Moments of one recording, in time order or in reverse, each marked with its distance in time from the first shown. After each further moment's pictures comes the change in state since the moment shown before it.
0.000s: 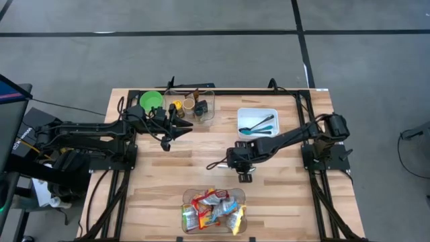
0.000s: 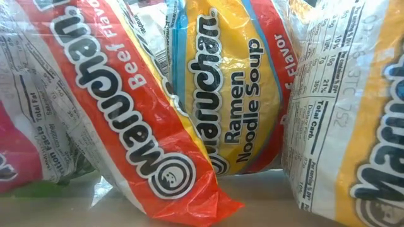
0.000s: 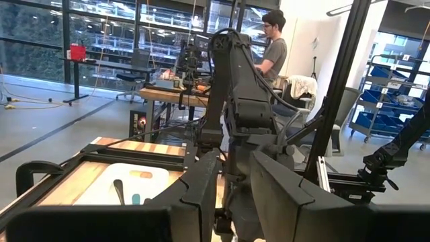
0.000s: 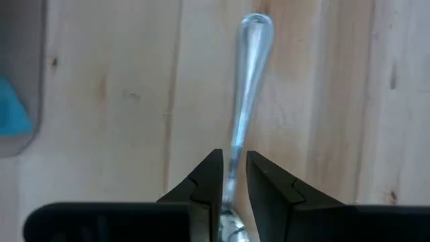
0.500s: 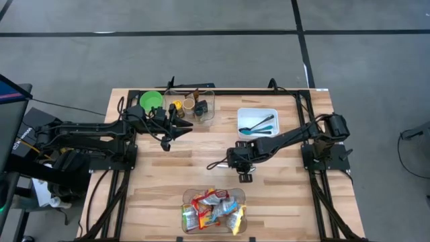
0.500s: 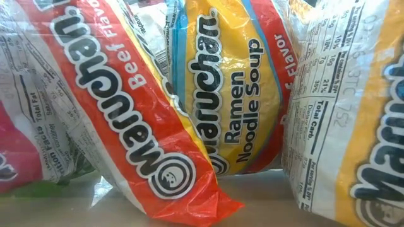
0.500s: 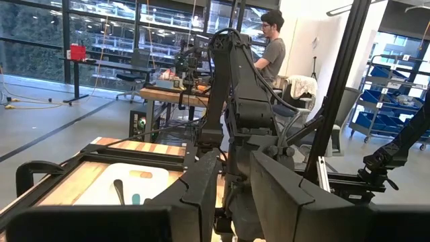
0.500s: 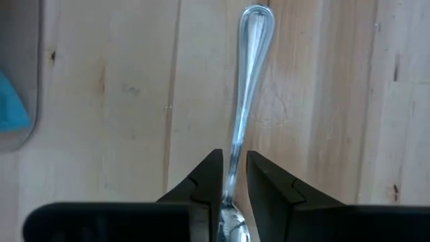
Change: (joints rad) left arm 0.000 0.000 0.000 0.000 0.000 0.000; right arm 0.002 0.000 0.000 -0.014 -0.001 0.008
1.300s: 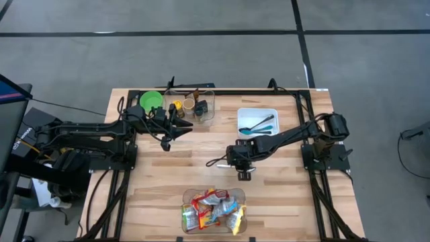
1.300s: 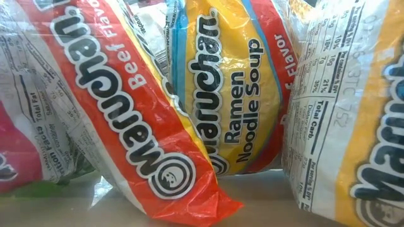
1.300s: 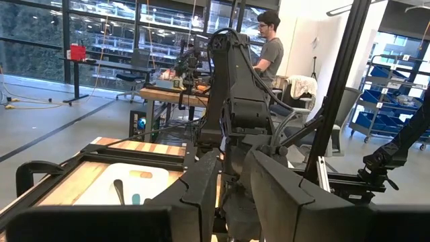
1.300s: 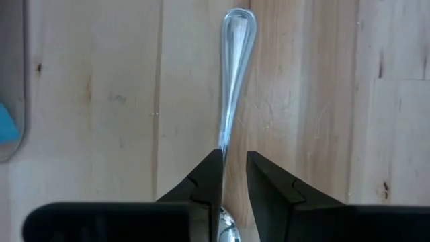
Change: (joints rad) left arm 0.000 0.000 0.000 0.000 0.000 0.000; right arm -0.025 0.000 0.000 0.008 0.001 0.019
